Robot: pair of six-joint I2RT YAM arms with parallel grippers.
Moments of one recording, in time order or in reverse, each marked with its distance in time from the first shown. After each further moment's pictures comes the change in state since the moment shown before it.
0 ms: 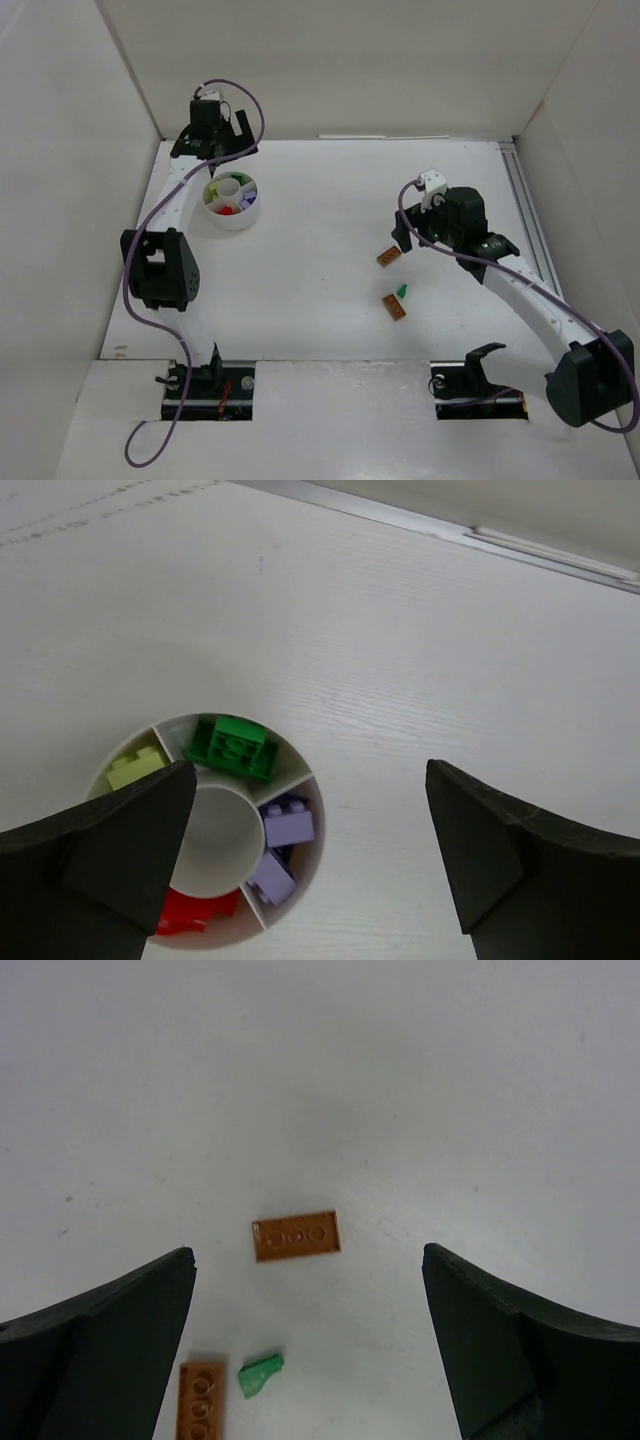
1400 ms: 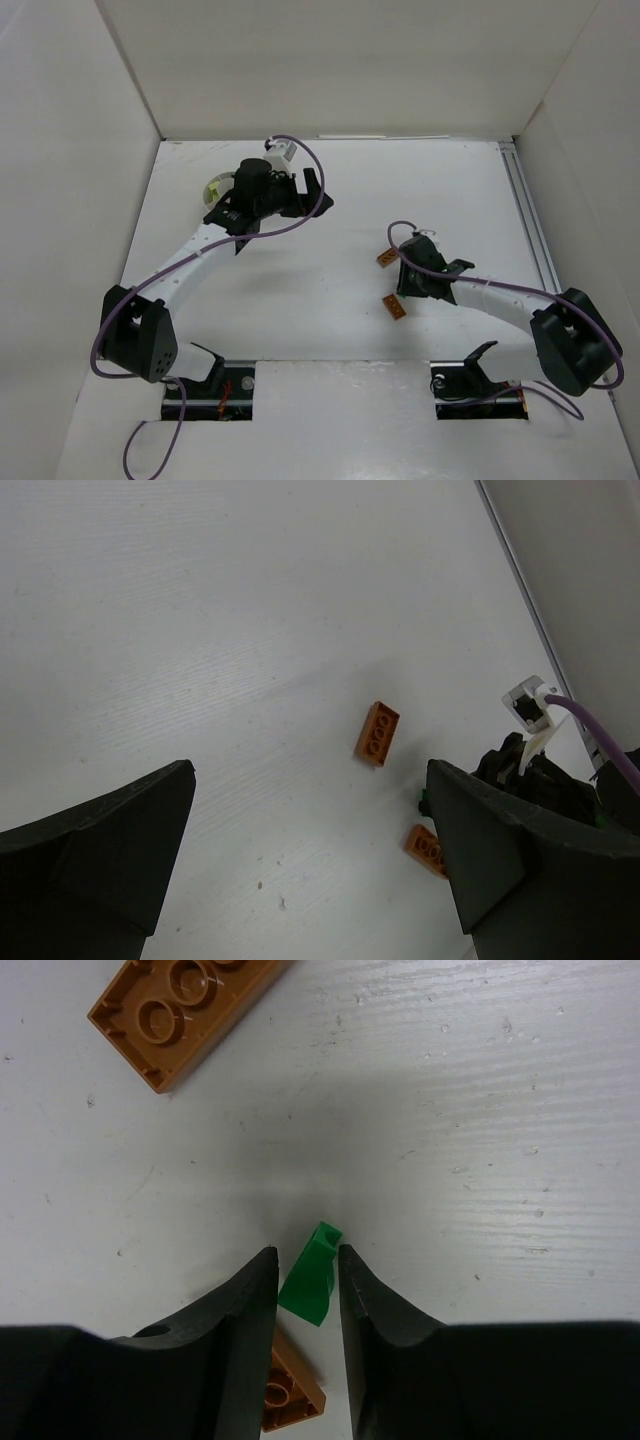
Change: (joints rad) left arm -0.371 -0.470 -0.642 0.391 0.336 -0.124; right arm 0.238 0.154 -0.263 -0.116 0.386 0.743
